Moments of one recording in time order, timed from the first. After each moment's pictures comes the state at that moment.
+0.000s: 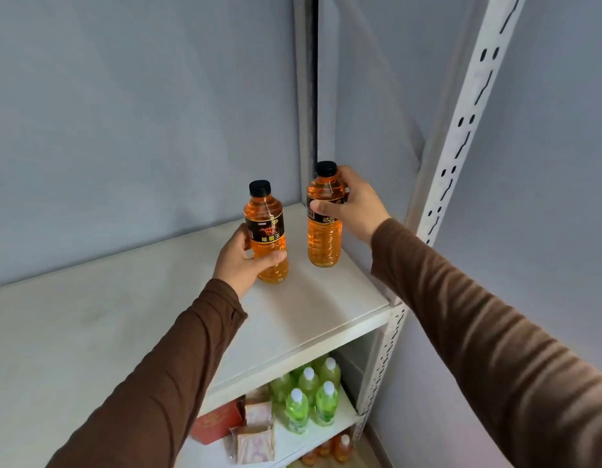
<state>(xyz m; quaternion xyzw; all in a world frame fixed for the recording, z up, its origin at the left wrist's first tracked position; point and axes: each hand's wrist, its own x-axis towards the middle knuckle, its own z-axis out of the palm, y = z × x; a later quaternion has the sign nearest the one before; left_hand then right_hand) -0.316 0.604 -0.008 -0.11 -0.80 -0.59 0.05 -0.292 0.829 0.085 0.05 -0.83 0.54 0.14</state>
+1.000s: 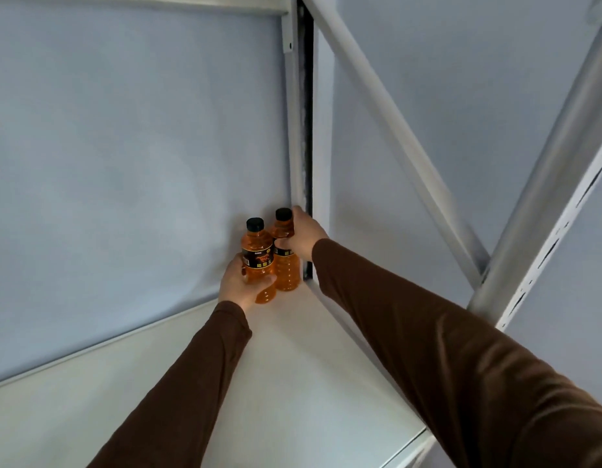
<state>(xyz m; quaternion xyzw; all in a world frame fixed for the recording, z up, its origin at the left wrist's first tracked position) -0.536 0.638 -0.042 -0.08 -0.82 -0.57 0.07 -0.529 0.802 0.067 -0.01 -0.94 0.34 0.07</state>
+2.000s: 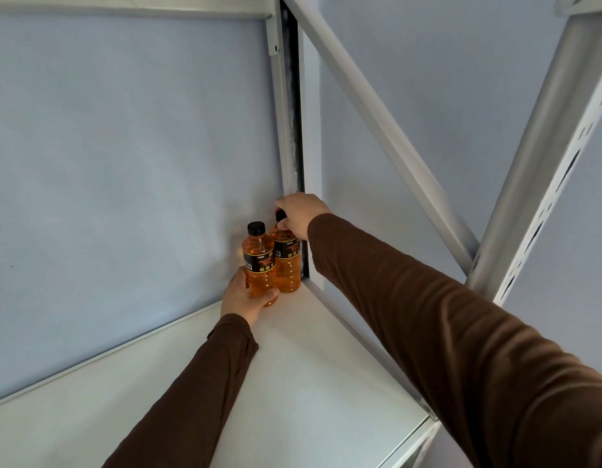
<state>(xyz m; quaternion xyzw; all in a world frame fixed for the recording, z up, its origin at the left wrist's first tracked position) -0.522 0.641 -0.056 -0.09 -0.85 -0.51 0.04 -0.521 0.812 0.117 0.08 -0.99 0.06 0.10</state>
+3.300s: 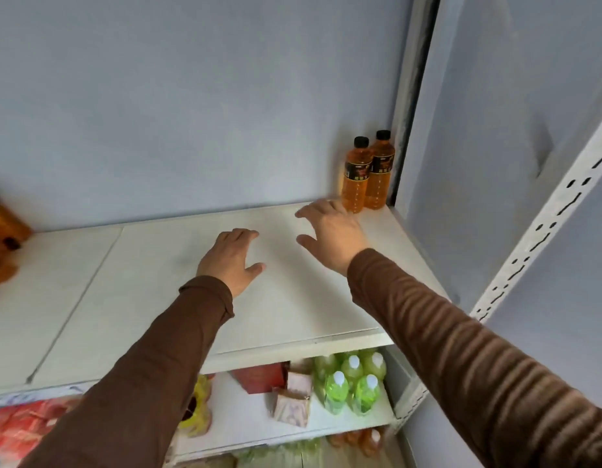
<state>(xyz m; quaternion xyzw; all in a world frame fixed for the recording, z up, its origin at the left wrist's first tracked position) -0.263 0.475 -0.005 -0.02 -0.99 -0.12 0.10 -0.296 0.696 0.043 0.24 -0.95 0.15 0.12</state>
